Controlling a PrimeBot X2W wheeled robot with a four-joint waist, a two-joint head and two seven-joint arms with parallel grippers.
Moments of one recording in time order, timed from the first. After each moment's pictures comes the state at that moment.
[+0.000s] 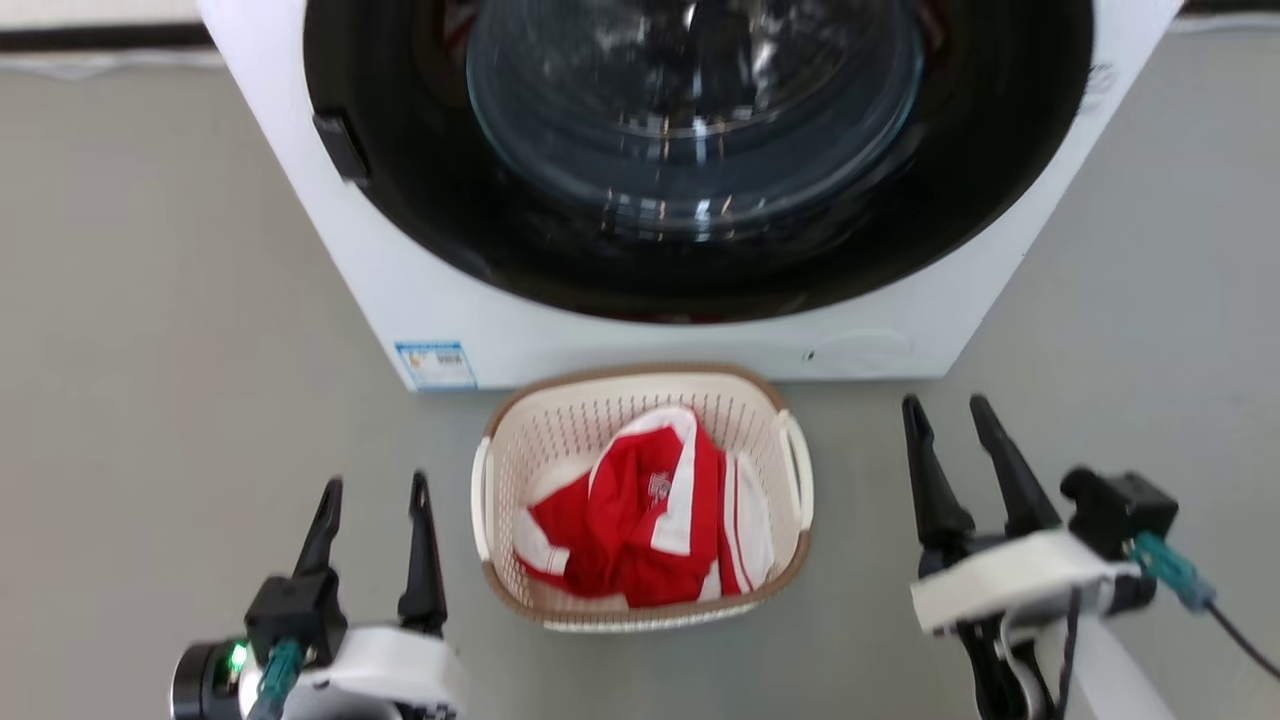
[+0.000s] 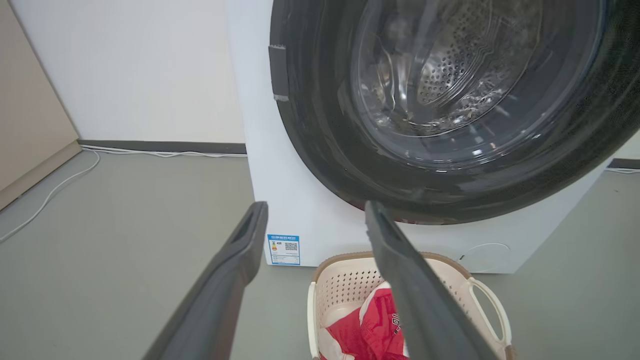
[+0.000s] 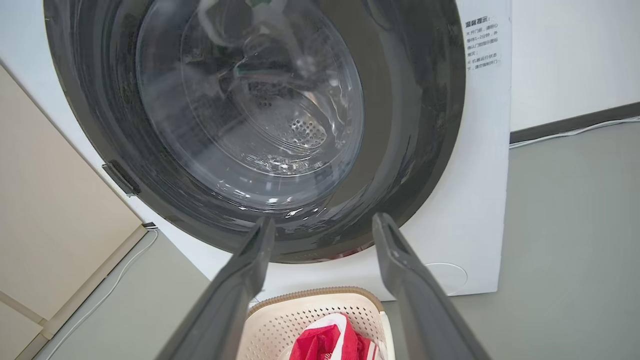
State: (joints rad) left arm -0.05 0.05 -0.11 0.15 -0.16 0.15 -0.26; right arm -0.26 -0.06 0.09 0.41 0.36 0.12 -0.26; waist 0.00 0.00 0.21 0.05
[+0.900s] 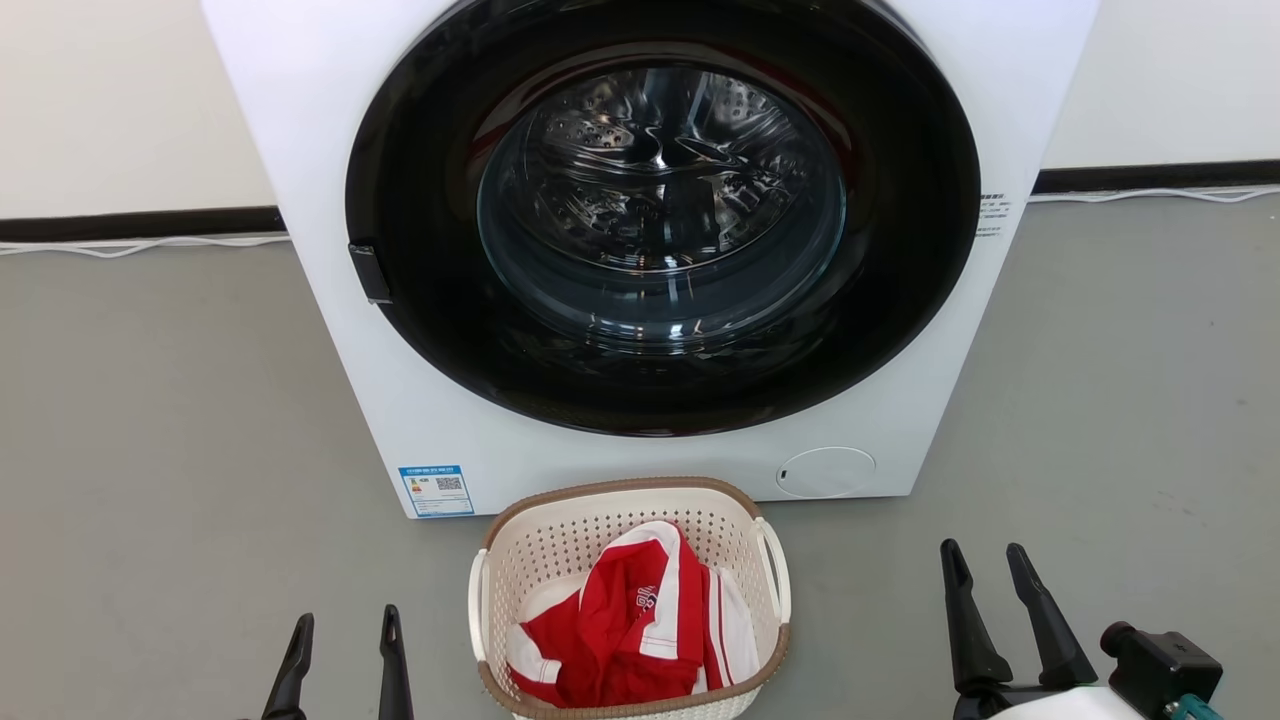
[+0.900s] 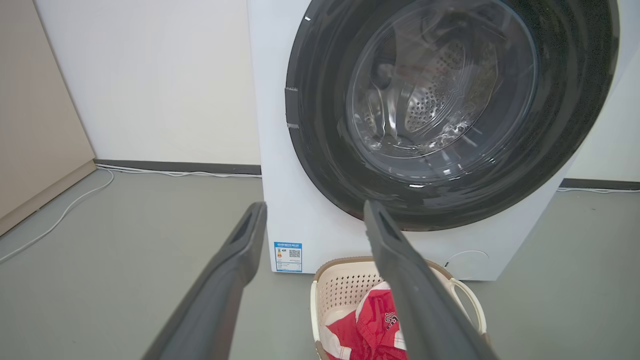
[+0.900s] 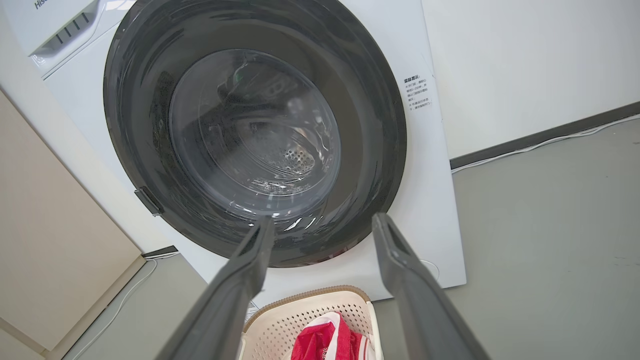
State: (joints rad) left arm 0.24 0.07 -0.07 -0.01 -0.15 0.13 -0.26; right arm 0.06 -0.05 0.04 0.23 0.38 0.12 -0.26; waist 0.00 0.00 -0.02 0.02
